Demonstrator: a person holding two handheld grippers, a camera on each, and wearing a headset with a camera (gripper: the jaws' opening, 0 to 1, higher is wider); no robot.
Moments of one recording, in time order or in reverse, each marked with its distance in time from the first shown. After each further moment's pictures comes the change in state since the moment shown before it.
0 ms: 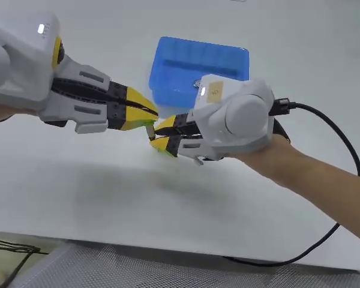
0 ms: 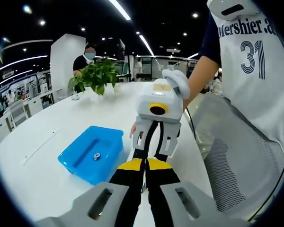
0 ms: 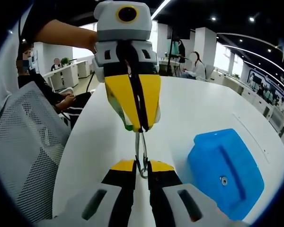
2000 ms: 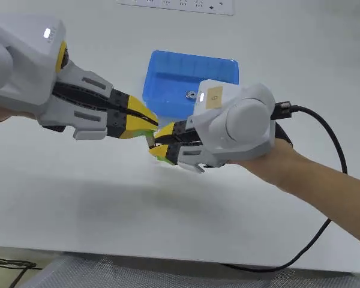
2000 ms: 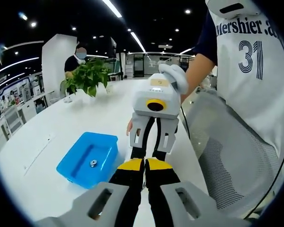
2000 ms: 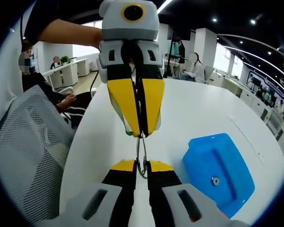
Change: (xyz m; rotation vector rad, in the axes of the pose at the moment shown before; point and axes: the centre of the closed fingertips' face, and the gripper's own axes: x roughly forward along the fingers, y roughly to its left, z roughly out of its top) left arm 0.008 -0.015 0.035 0.051 0.034 -0.063; right arm -0.022 0.000 0.014 -0.017 0.007 -0.021
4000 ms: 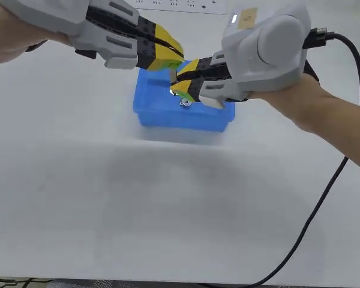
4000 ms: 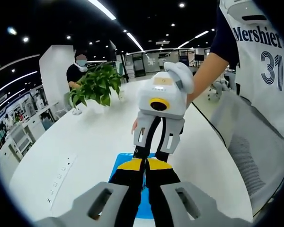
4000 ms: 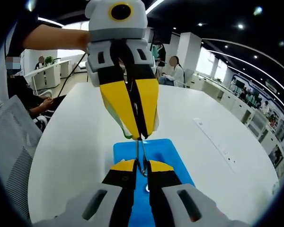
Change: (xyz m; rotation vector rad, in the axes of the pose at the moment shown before) left arm 0.020 0.118 0.020 0.122 0.021 0.056; right arm -0.024 -0.130 0.000 0.005 -0.017 -0.168
